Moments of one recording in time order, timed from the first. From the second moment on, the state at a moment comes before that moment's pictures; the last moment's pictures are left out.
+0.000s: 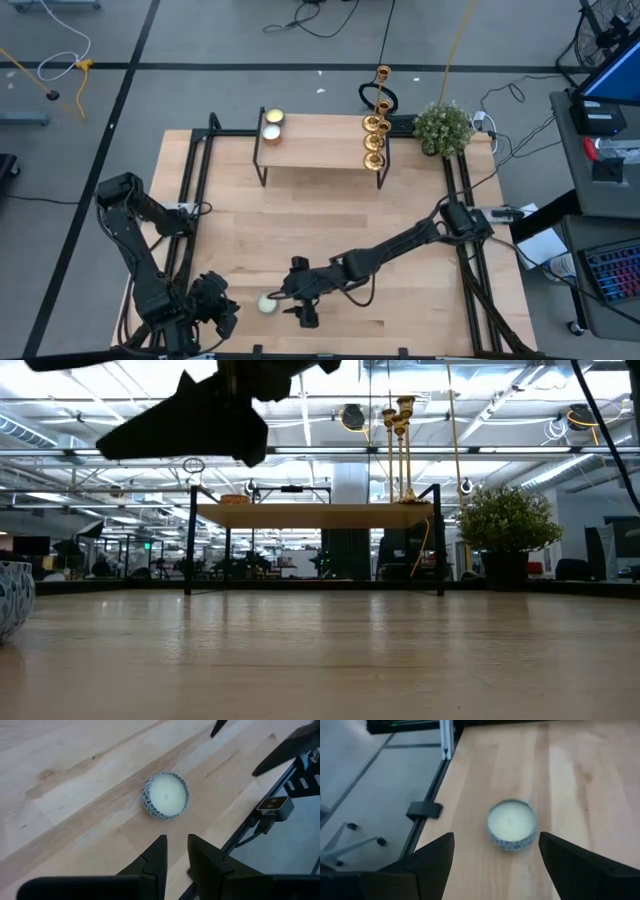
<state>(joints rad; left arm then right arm) -1.10 1.57 1.16 -0.93 -0.55 -2.03 0.38 2.18 1.66 -0.05 0.02 0.27</state>
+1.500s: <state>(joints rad) -1.08 1.57 1.16 -0.87 -0.60 -1.83 0.34 2.02 1.80 -0.37 -0.13 0.35</state>
